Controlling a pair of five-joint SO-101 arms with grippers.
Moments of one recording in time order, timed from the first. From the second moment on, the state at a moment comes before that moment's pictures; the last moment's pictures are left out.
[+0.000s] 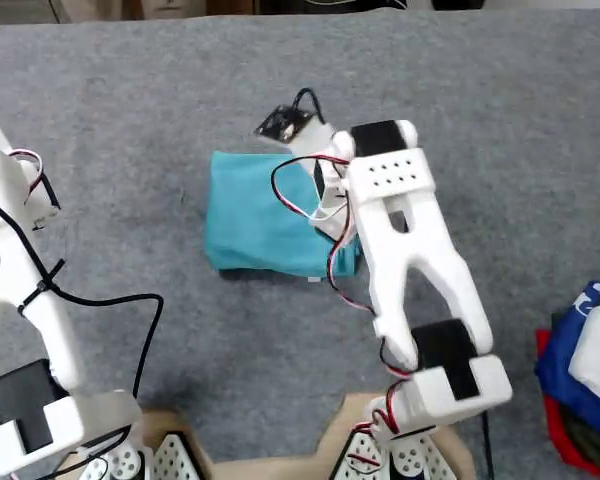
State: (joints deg) left arm -29.1 -9.1 5.4 80.4 -7.8; right arm -16.9 3.1 0.7 90.0 25.5
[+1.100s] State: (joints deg) left arm -29.1 -9.2 10.5 80.3 -10.8; right arm -17.4 7.6 23.0 68.8 67.9
